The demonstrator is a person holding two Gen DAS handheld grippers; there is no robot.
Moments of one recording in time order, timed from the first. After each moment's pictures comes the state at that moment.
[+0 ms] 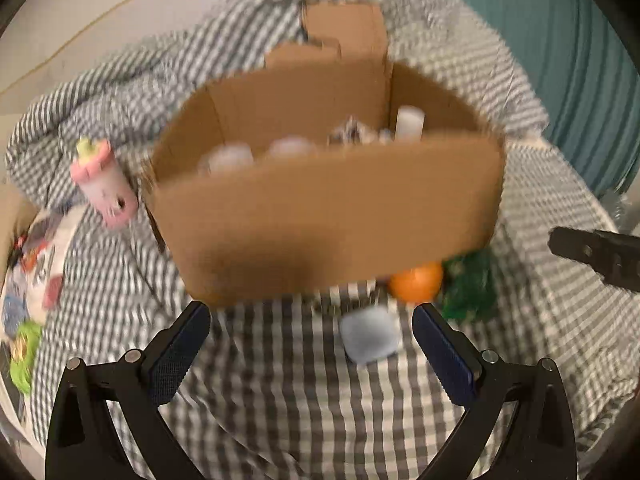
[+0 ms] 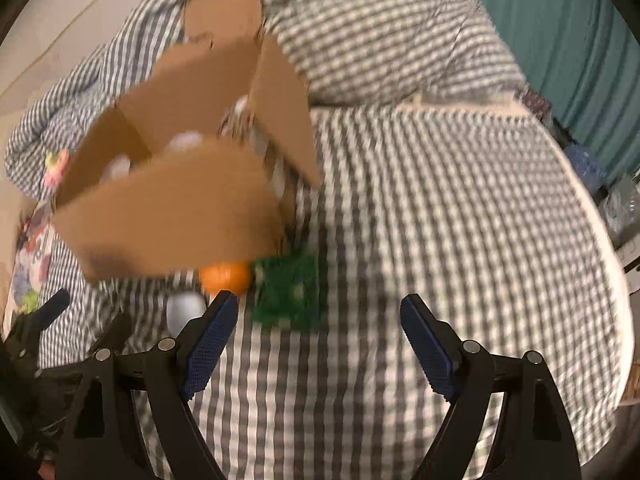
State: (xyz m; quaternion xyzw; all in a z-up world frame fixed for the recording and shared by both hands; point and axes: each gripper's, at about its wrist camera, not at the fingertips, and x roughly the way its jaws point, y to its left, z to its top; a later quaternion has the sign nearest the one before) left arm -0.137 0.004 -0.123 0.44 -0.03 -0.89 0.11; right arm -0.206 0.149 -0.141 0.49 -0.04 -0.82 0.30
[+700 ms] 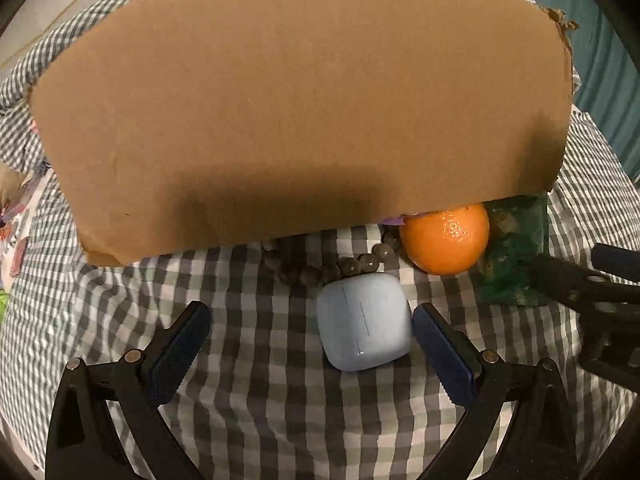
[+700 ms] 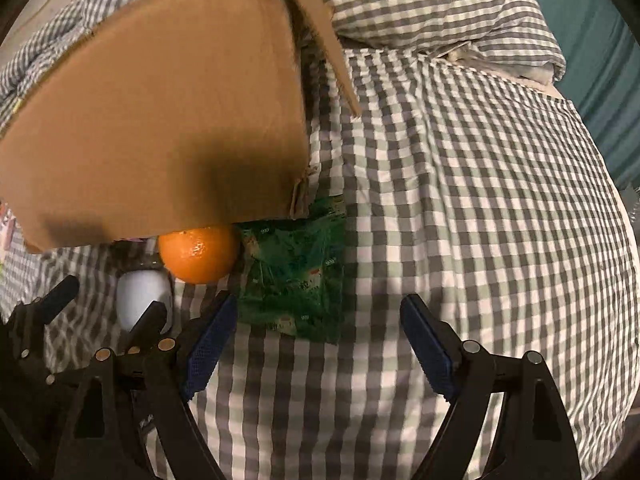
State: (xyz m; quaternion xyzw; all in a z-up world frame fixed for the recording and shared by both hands) left arm -0.168 0.009 -0.203 0.49 -0.01 -0.86 0.13; right arm -0.215 0.086 -0.203 0.52 0.03 -0.80 0.29
